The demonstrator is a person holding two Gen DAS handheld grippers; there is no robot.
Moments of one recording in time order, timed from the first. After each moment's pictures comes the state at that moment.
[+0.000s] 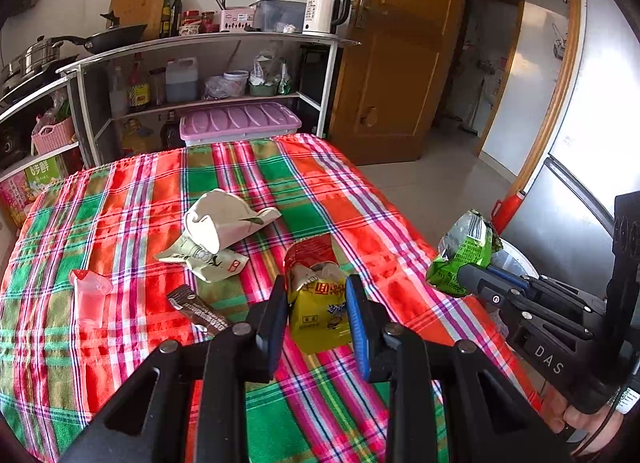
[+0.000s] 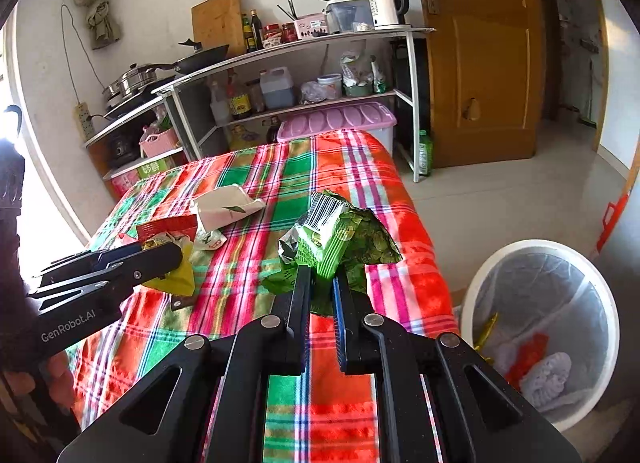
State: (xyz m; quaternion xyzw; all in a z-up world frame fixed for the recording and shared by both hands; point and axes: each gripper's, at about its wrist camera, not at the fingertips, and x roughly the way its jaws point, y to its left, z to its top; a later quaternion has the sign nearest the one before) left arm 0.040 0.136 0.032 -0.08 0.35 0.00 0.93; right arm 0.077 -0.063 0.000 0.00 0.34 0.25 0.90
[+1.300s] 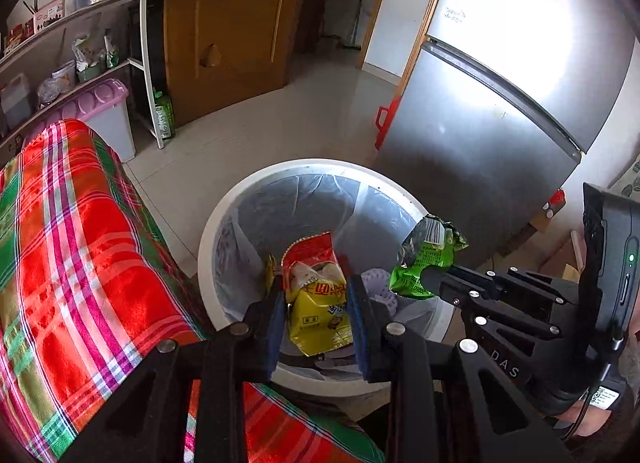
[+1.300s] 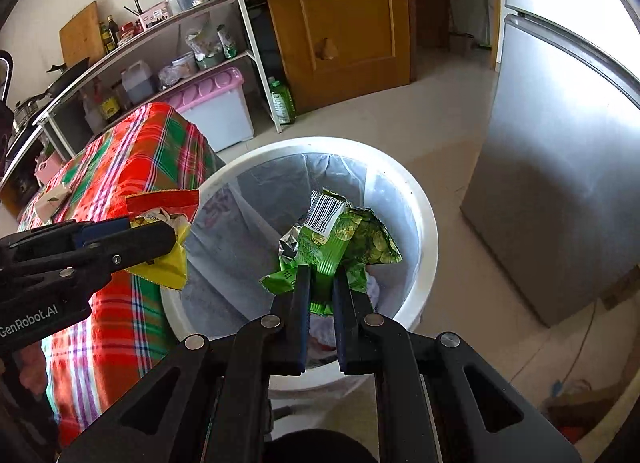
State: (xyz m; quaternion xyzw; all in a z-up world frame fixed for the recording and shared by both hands) left arm 0.133 -0.120 -0.022 0.00 0.44 -0.21 0.87; right arm 0.100 -0.295 -0.063 0.04 0.44 0.07 0.90
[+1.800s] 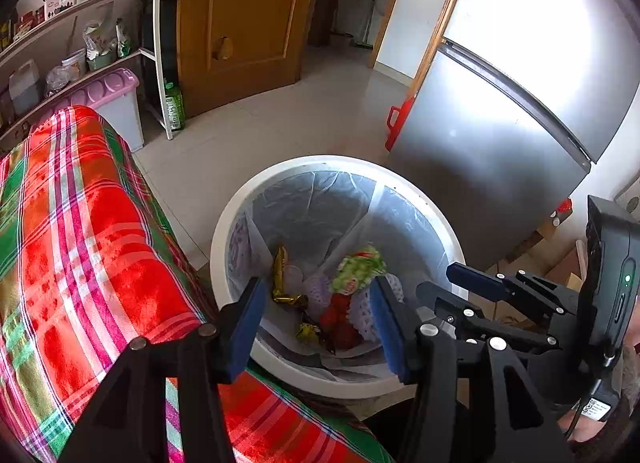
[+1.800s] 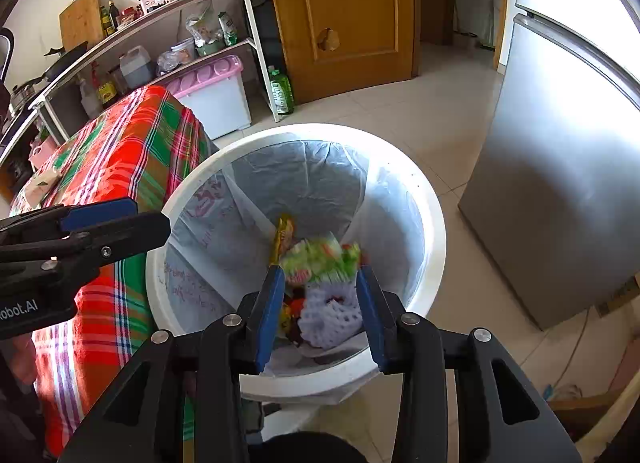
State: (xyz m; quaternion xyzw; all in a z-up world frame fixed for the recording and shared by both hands) left arm 0.138 -0.102 -0.022 -0.02 0.45 -0.19 0.87; right arm 0.108 -0.286 -0.072 0.02 0.44 0.07 0.89
